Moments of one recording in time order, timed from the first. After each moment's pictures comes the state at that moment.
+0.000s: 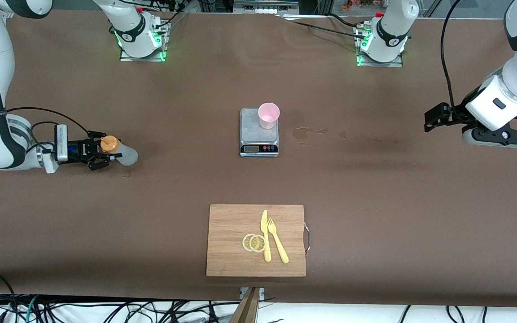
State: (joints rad) left arm -0.06 0.08 -0.04 -1.60 -0.03 1.65 -0.04; right arm -0.27 0.74 -0.10 -1.75 0.94 1.47 -2.64
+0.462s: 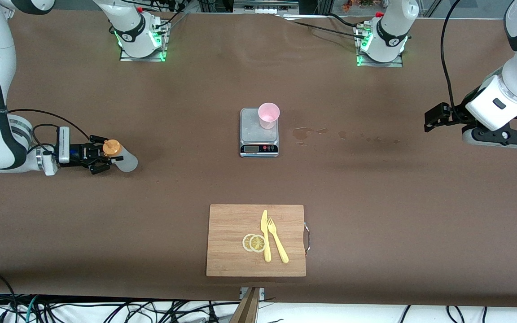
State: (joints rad) left arm -0.06 0.08 -0.04 -1.60 -0.03 1.64 -0.04; right arm -0.21 0.68 -0.10 -1.74 0.95 1.56 -2.62
